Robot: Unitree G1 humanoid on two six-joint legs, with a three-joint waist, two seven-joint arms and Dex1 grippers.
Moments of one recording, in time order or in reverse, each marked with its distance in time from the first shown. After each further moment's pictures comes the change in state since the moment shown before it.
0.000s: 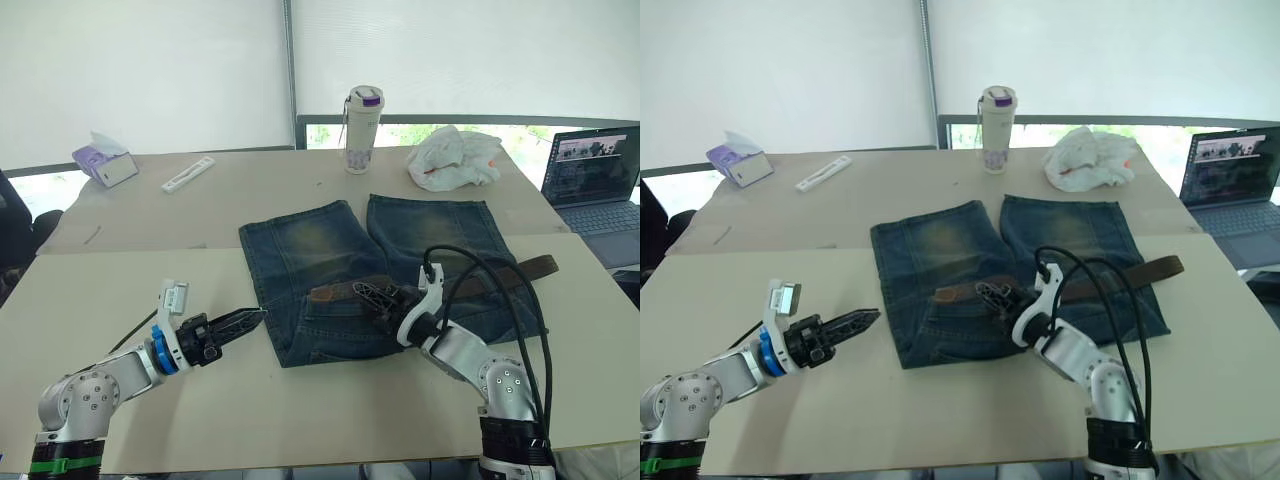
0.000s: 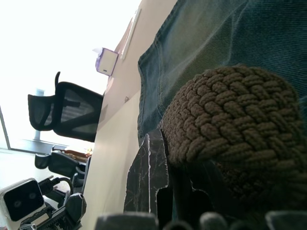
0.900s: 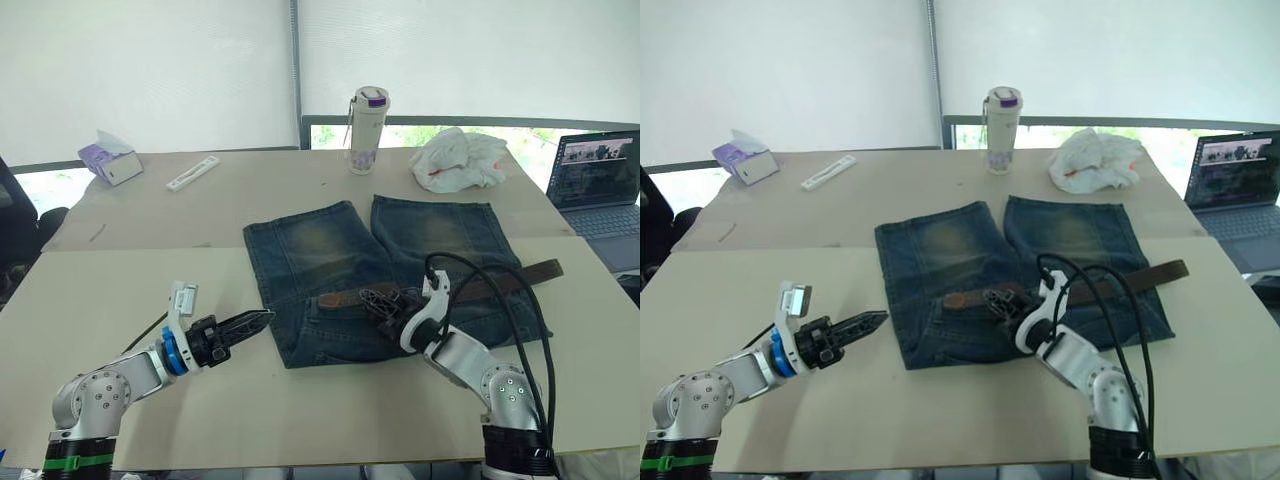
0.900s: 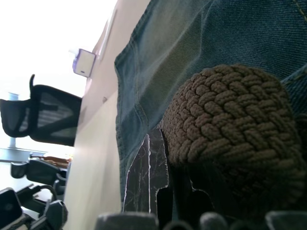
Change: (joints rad) left arm -0.014 -0.042 -0.019 0.010 0.017 0.023 0.004; right arm 0.042 -0.018 0.009 -0.039 -0.050 -0.013 -0.071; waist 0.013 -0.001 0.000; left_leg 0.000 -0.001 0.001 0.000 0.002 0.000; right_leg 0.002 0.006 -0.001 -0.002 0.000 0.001
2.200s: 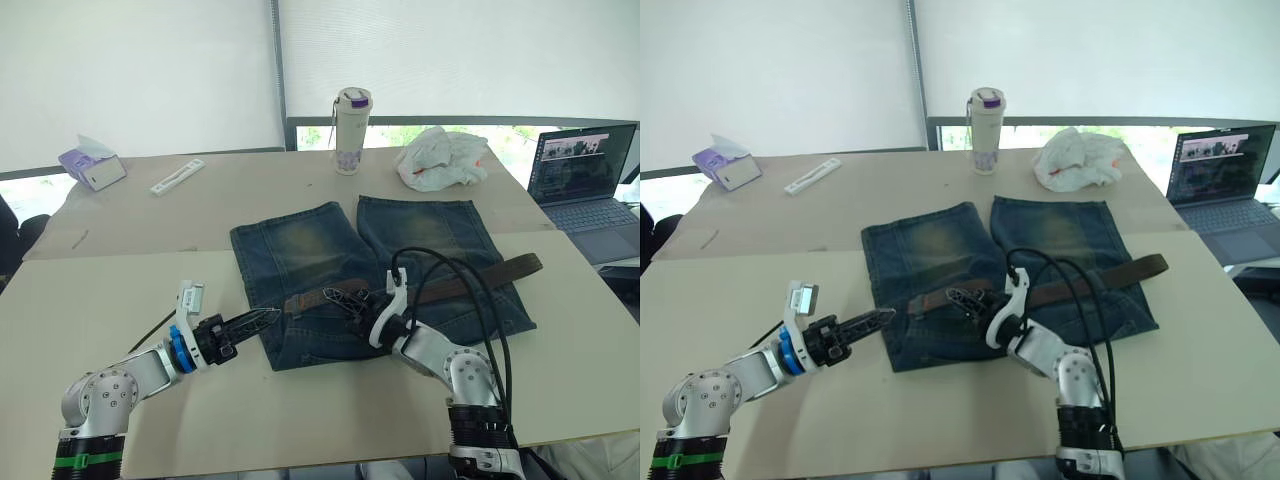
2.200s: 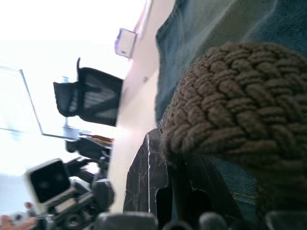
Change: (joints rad) left arm -0.012 -0.052 0.021 0.006 -0.003 0.016 0.076; right arm -0.112 0.191 -0.017 0.239 -0.016 0.061 0.245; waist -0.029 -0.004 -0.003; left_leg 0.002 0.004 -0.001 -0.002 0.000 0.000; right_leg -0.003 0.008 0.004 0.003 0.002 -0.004
